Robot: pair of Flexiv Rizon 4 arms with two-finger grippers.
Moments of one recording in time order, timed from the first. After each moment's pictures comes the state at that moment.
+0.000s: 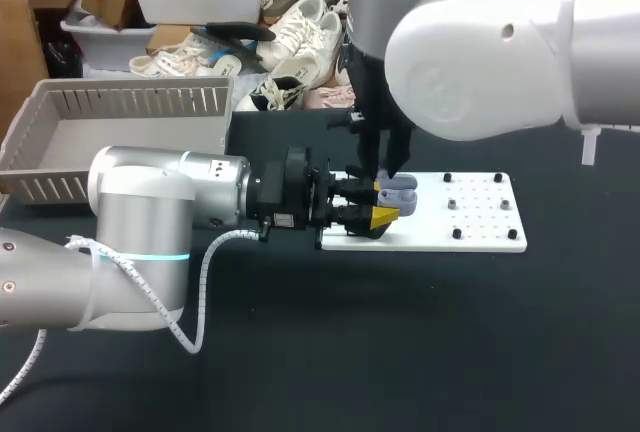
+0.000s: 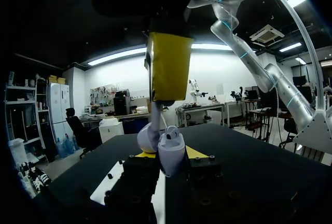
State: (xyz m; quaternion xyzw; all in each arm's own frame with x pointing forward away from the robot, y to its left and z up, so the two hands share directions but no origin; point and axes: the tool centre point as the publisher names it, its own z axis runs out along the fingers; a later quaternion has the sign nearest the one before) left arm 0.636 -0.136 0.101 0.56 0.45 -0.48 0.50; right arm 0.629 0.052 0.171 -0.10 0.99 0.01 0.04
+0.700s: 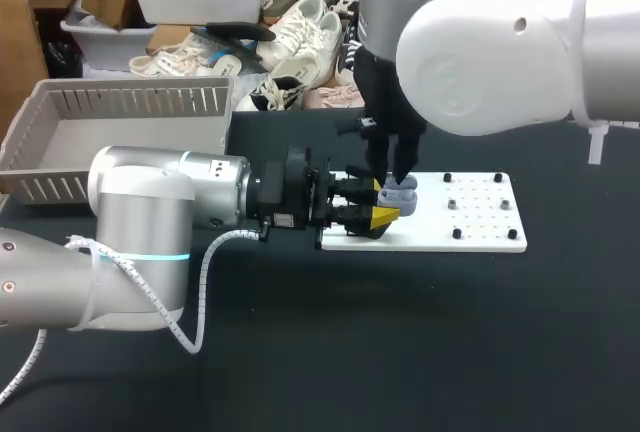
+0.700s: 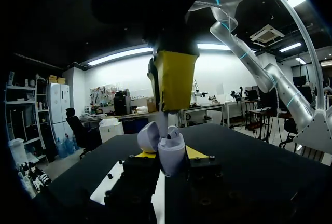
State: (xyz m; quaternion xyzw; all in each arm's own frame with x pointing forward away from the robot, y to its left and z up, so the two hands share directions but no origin) left arm 0.636 -0.136 0.101 0.56 0.45 -0.48 0.50; right arm 0.625 0.042 0.164 -0.13 0.99 0.02 0.03
